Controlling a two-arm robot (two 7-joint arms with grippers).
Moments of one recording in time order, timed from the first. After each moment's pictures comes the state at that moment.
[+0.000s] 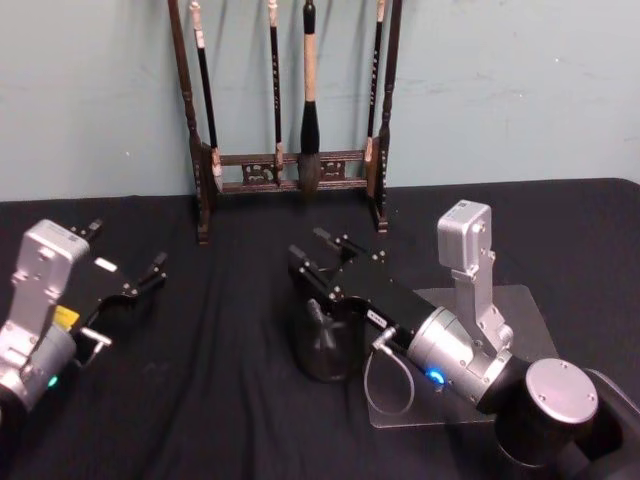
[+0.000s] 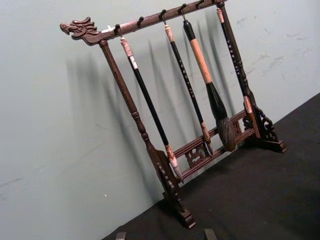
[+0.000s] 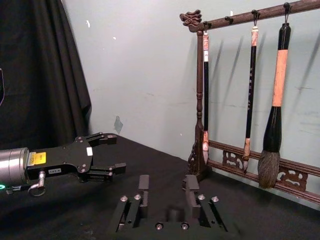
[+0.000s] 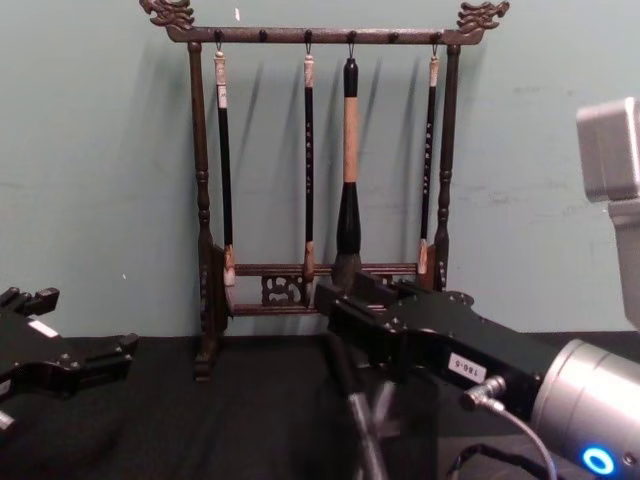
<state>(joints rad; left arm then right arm) -0.20 0.60 0.45 -1.41 -0.25 -0.12 0.03 0.24 0.21 -0.44 -1.36 0.37 -0.16 0.46</state>
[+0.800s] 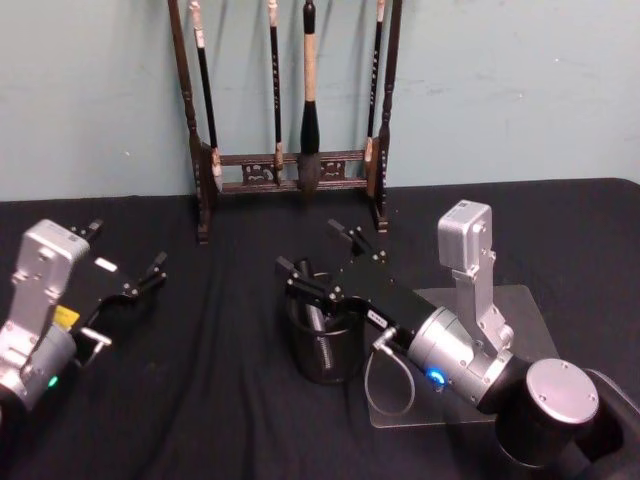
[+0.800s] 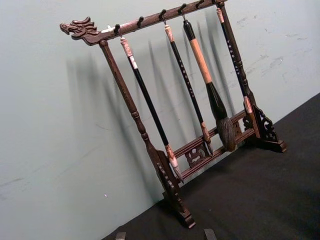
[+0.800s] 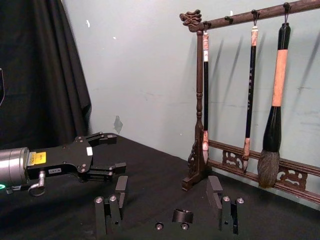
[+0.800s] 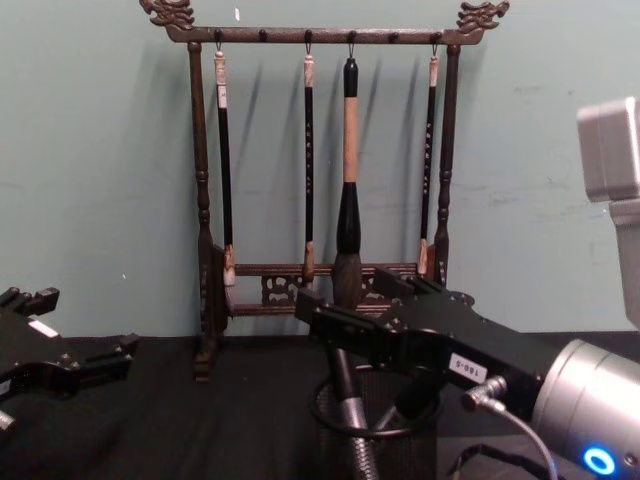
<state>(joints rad) -0.20 0.60 0.45 -1.41 -0.25 -0.12 0.03 0.24 0.22 -0.43 -1.36 0.37 -0.16 0.46</state>
